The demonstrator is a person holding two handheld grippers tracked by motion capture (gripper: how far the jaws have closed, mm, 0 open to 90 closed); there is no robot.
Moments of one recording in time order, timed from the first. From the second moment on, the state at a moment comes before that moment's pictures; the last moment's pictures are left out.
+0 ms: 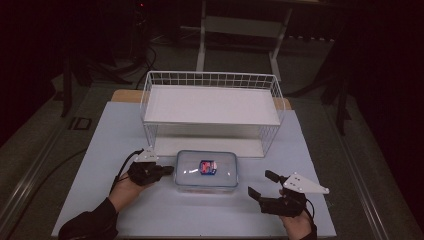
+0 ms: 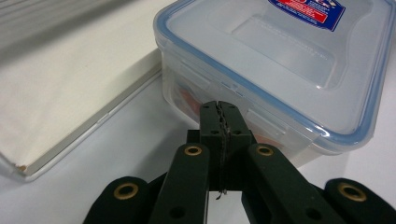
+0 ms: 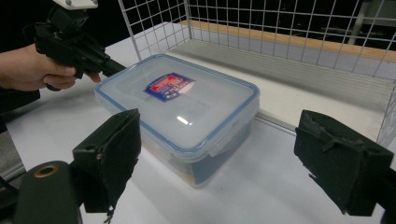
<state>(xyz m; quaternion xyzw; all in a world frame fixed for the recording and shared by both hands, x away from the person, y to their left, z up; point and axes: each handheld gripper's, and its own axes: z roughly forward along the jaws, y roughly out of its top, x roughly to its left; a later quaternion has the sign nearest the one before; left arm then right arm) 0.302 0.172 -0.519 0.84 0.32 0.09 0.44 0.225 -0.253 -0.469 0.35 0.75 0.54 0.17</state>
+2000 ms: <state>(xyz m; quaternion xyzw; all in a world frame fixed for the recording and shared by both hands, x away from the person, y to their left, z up) 0.336 0.171 -0.505 0.71 0.50 -0.14 0.48 0.212 -0.250 -0.457 0.32 0.75 0.52 0.24</state>
